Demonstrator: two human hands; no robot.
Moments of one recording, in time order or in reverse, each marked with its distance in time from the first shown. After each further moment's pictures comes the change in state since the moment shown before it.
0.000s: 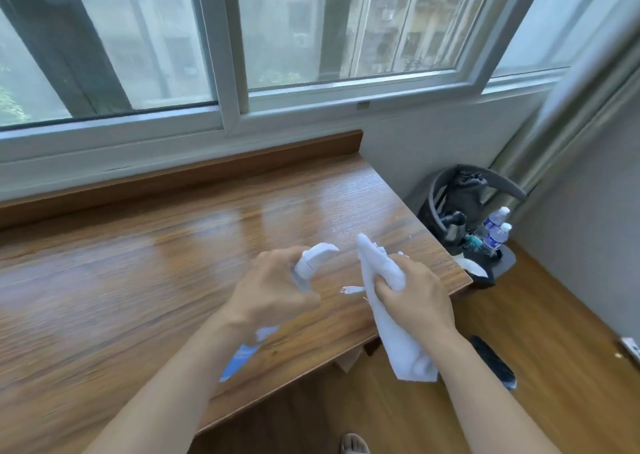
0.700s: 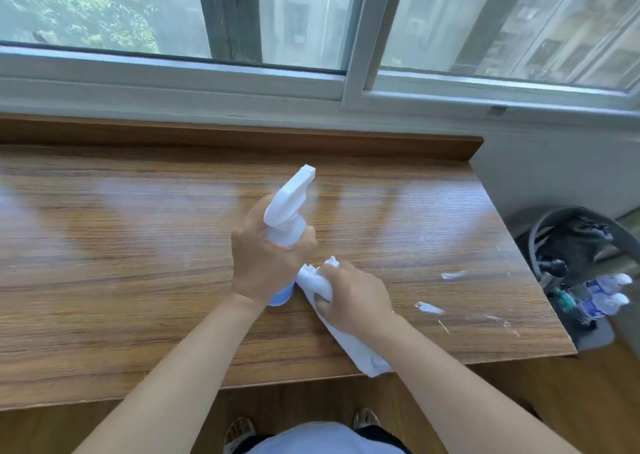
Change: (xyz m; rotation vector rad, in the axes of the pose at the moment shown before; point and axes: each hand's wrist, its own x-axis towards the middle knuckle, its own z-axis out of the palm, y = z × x) left_hand -0.031 -0.089 -0.039 -0.251 0.944 -0.034; right_hand 0.004 -0.124 0.146 -0.354 -0.514 -0.622
